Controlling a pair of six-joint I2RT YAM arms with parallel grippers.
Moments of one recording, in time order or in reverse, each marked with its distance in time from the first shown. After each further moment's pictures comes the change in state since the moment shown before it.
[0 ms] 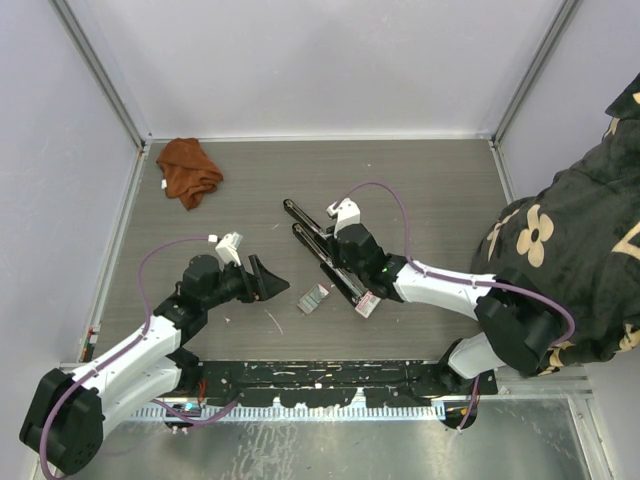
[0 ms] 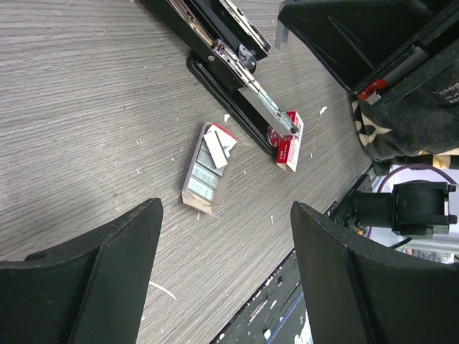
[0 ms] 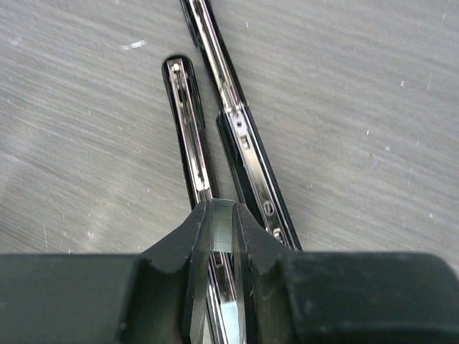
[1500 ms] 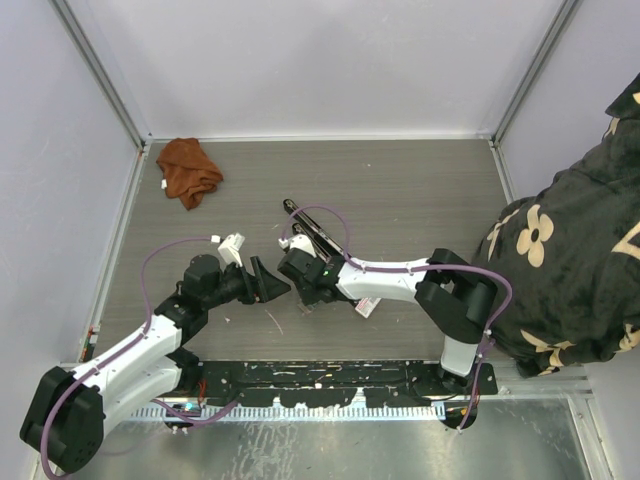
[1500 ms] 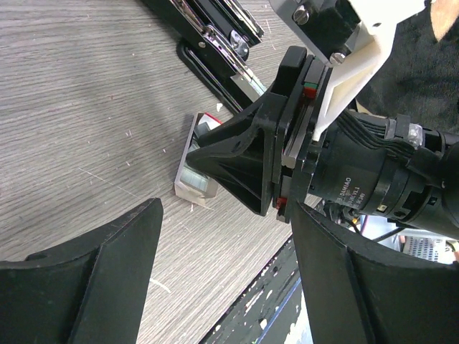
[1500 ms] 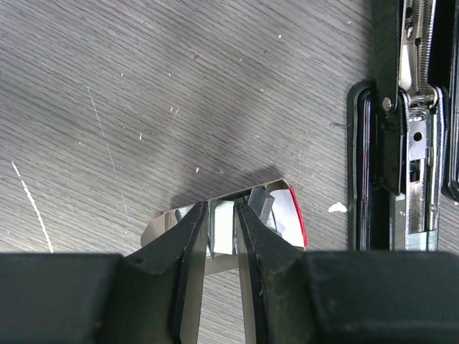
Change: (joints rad) left arm 0.000 0.012 0.000 0.001 0.042 0.000; right arm 0.244 0.339 0.333 -0.521 -0.028 0.241
